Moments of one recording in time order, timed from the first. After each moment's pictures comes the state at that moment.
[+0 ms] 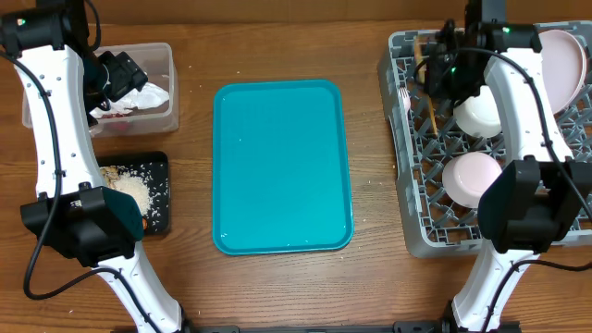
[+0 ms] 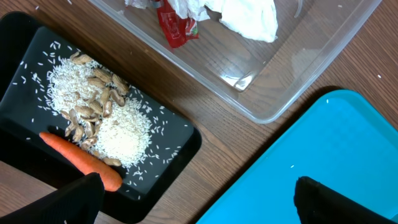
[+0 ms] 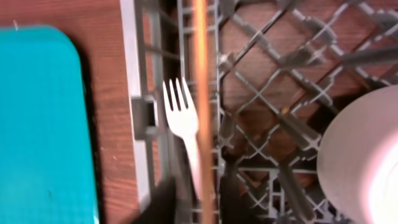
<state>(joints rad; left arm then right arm) 0.24 2.12 2.34 -1.60 -0.03 -0.52 -0.04 2.11 1.98 -1.17 -0.21 -0.02</state>
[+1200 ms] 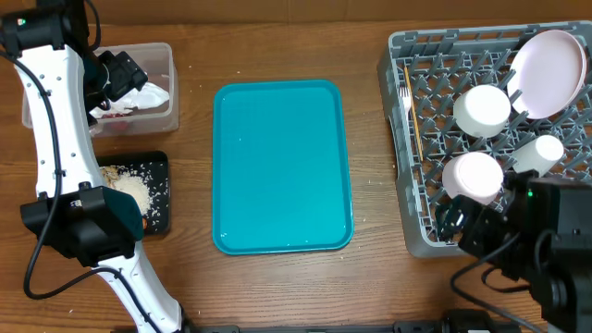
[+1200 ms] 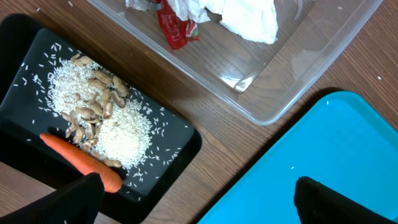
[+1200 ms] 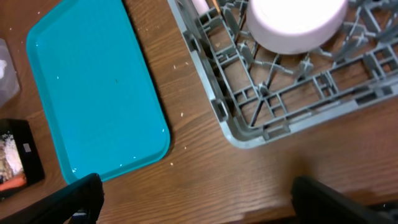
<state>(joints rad) 0.24 2.12 2.34 -1.59 -0.03 -0.52 -0.02 0.85 1.23 -1.45 -0.17 0.44</state>
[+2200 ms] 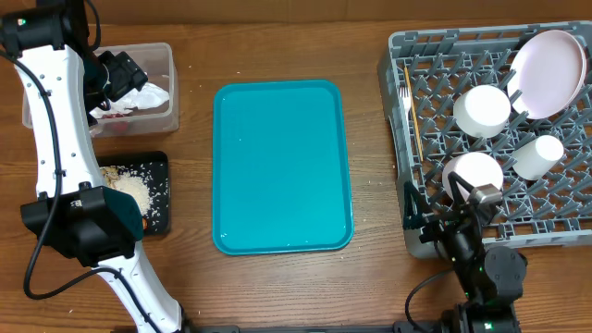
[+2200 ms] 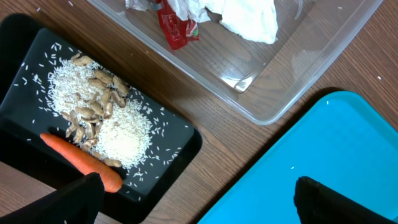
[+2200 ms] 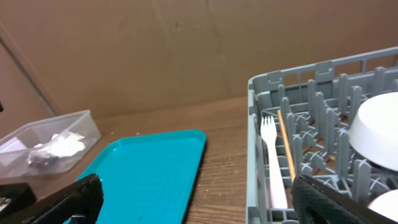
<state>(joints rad) 0.24 2.12 2.34 -1.59 -0.03 -0.52 0.02 0.28 0.11 0.13 -0.28 0.28</state>
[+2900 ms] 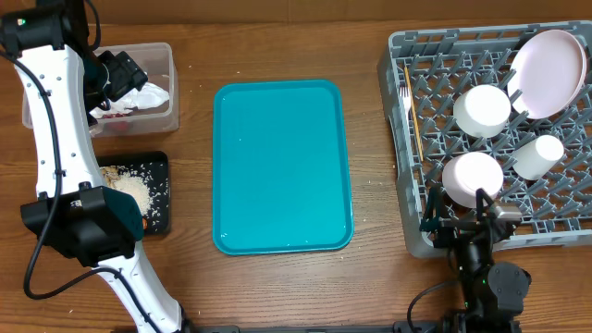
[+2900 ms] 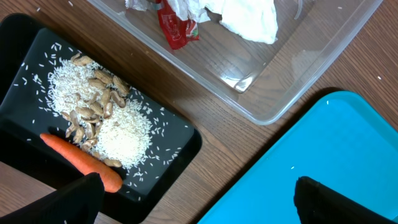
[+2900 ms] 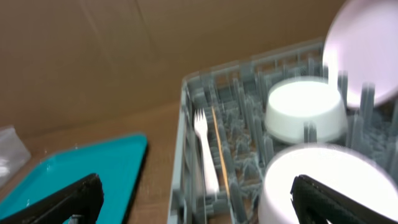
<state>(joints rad) 0.24 2.12 2.34 -1.59 -0.03 -0.52 -0.09 0.01 0.05 -0.10 -0.14 0.26</state>
